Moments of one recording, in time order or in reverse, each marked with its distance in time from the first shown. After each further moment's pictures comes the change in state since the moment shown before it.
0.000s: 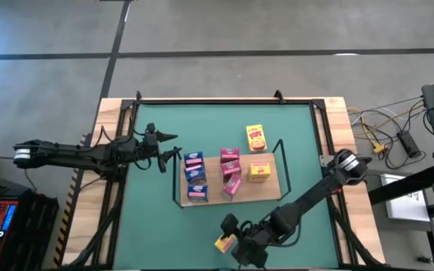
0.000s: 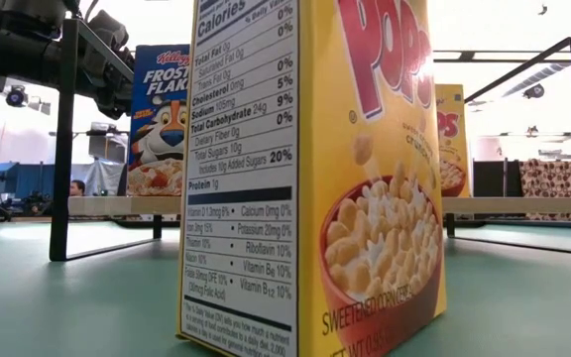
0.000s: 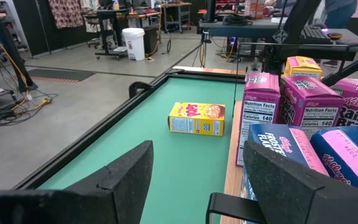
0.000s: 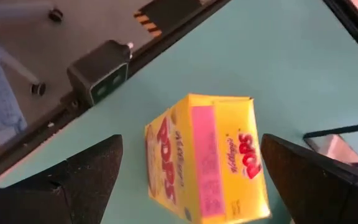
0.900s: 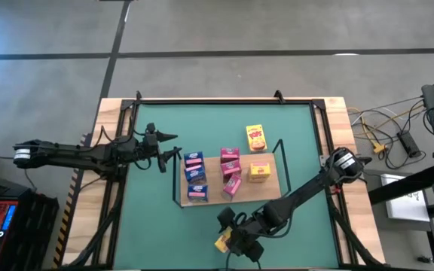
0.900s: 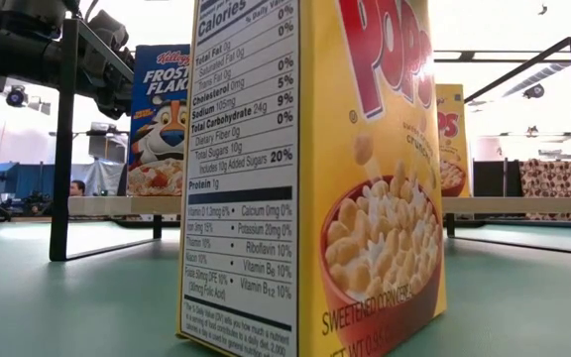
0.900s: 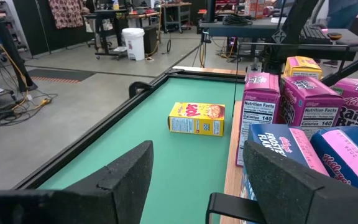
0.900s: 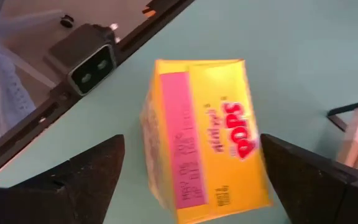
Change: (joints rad) left arm 0.000 0.000 0.000 0.000 0.000 0.000; right arm -0.064 0.016 -0.036 0.015 -0.103 0.067
